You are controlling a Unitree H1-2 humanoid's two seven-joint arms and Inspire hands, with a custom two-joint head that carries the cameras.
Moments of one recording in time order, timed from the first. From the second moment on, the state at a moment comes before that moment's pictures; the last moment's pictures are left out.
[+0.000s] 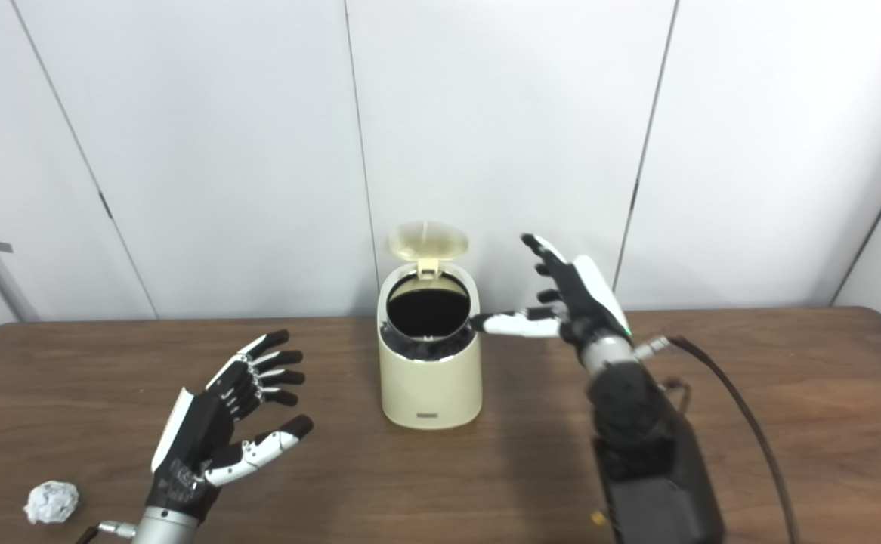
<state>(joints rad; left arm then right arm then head) -0.13 0.13 0.01 -0.08 0.03 -0.21 -0.09 -0.51 -0.12 -0.03 -0.06 -0.50 0.47 0.20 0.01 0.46</state>
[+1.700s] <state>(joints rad) -0.04 0.29 0.04 -0.49 0.65 0.25 -0.13 -0.22 -0.29 0.04 -0.13 -0.37 0.19 0.14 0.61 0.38</state>
